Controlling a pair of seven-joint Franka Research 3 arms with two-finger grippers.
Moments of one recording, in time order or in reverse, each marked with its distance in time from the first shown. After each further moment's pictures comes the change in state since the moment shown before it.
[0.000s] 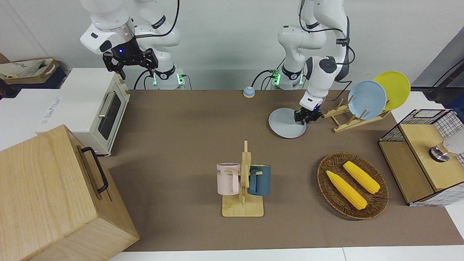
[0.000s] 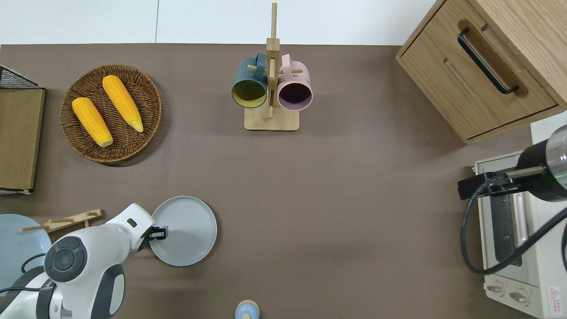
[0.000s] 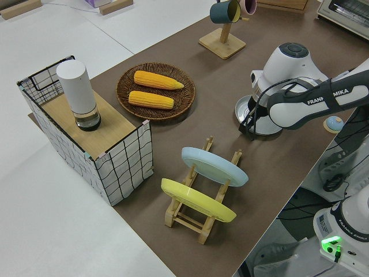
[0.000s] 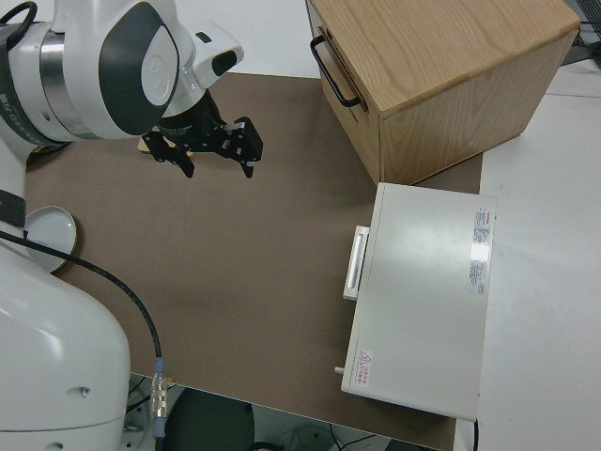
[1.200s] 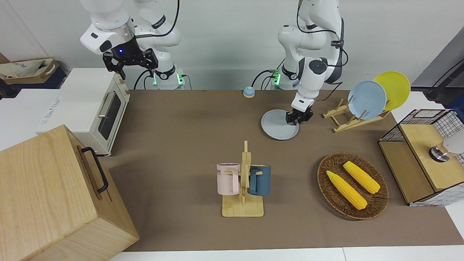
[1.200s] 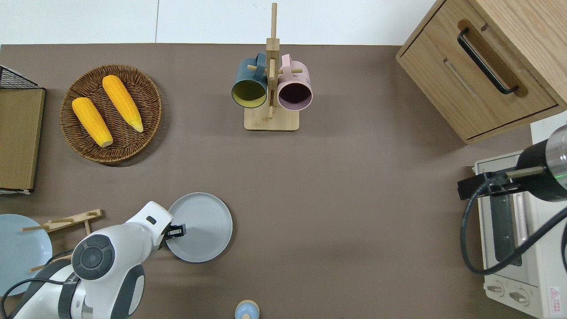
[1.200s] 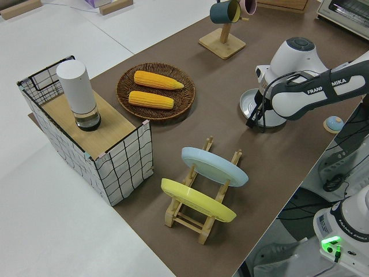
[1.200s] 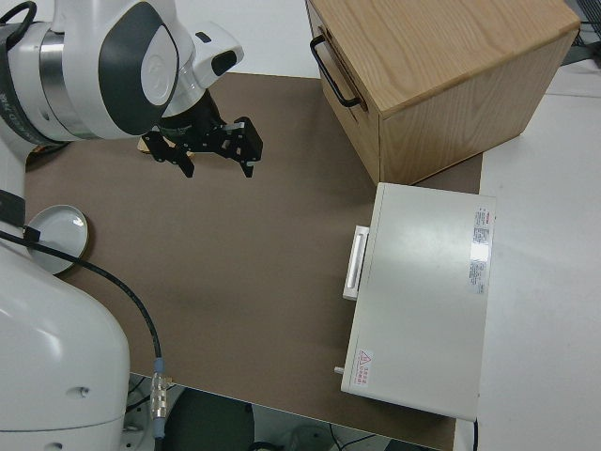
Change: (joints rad) left arm -0.086 0.026 -0.019 0.019 0.000 0.003 -0.178; right arm 0.000 0.000 0.000 0.000 0.000 0.000 0.000
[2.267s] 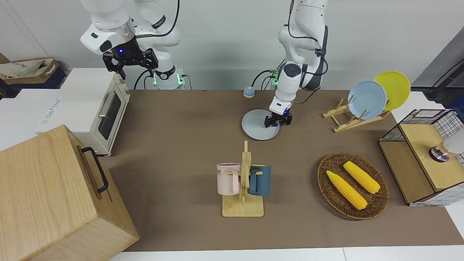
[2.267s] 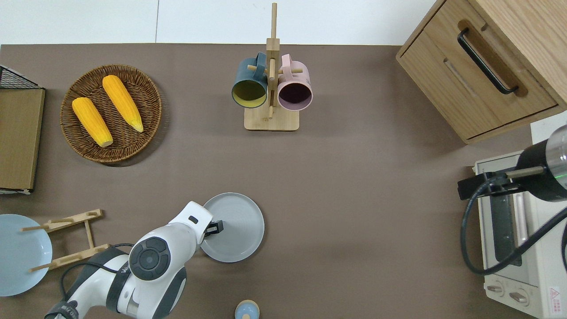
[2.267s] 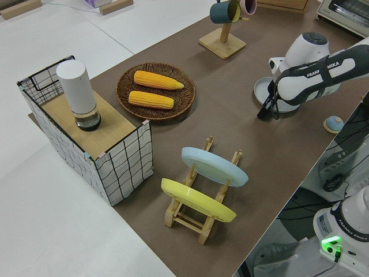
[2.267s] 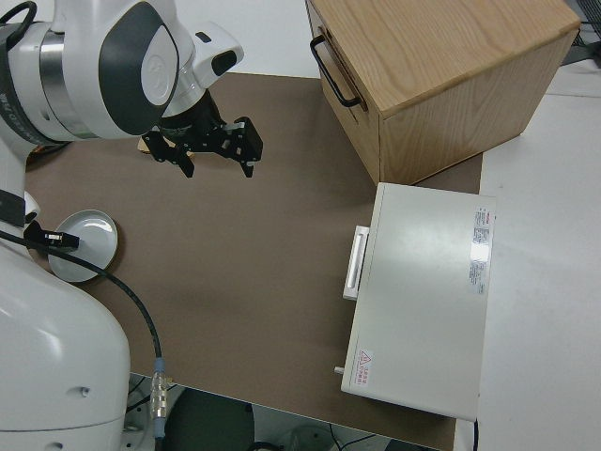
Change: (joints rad) left arm -0.074 0.126 -0.148 0.062 0.000 0.100 -0.264; right arm 0.000 0.000 0.000 0.000 0.000 0.000 0.000
